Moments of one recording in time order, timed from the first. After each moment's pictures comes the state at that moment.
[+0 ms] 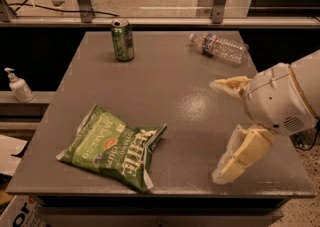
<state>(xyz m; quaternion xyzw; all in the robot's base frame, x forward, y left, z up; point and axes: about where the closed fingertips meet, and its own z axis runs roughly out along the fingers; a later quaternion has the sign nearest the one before) 0.372 -0.099 0.907 -0.62 0.70 0.21 0.30</state>
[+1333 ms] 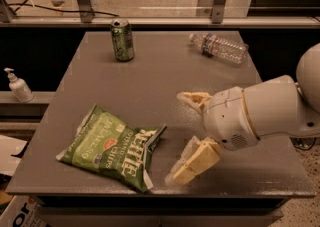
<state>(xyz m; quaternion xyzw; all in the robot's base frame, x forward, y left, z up) 0.380 -0.031 0.874 -0.58 0.68 0.27 0.36</state>
